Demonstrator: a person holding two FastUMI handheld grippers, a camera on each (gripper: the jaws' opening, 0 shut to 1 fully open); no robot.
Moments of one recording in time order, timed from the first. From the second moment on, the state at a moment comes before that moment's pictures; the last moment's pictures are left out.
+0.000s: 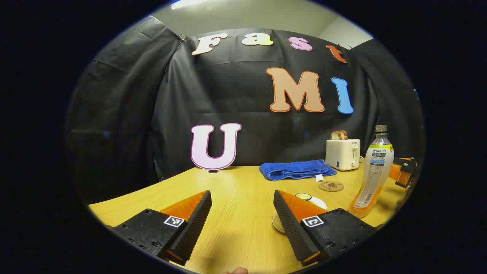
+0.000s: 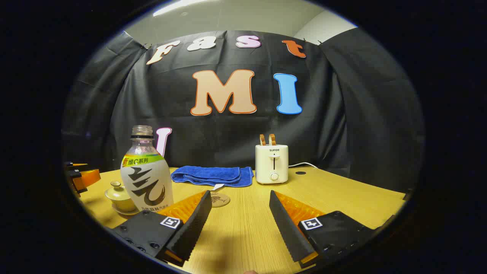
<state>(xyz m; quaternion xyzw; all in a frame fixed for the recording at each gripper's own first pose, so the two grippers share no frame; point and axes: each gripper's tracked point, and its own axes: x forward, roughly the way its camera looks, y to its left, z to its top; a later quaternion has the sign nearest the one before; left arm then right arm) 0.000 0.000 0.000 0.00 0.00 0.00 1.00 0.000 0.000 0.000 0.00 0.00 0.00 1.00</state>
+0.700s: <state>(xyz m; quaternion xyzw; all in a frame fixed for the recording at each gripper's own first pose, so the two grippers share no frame) -0.001 0.002 -0.001 0.00 0.00 0.01 1.00 0.001 0.002 0.000 0.00 0.00 0.00 1.00</state>
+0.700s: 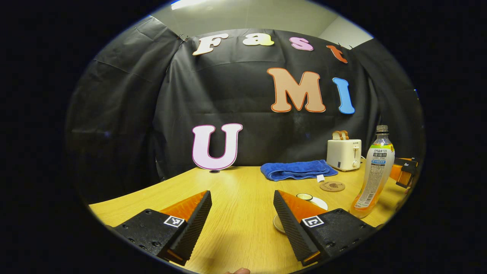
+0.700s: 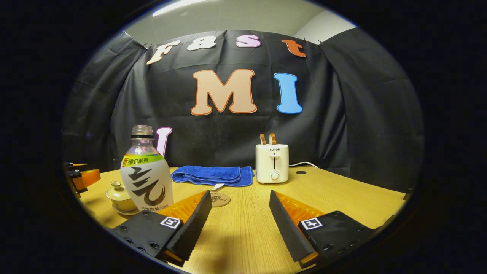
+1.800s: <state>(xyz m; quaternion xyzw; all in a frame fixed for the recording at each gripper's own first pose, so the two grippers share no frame) 0.009 -0.051 0.001 0.01 0.01 -0.08 1.00 0.000 0.008 -0.001 0.00 0.00 0.02 1.00</state>
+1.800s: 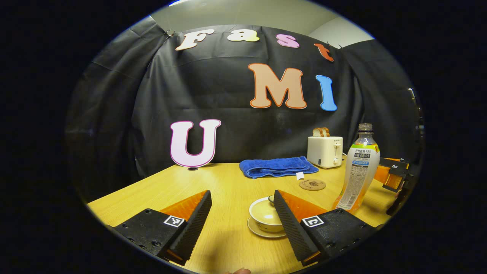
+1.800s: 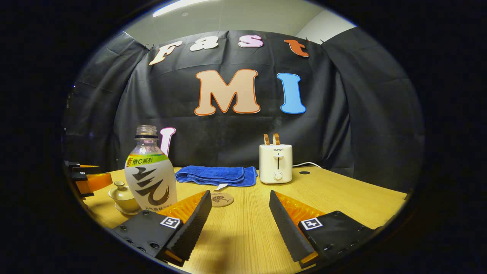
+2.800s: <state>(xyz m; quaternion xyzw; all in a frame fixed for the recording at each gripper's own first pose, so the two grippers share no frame) 0.032 -0.094 -0.032 0.06 0.10 -0.12 0.99 0.001 0.011 0.000 0.00 0.00 0.03 1.00</state>
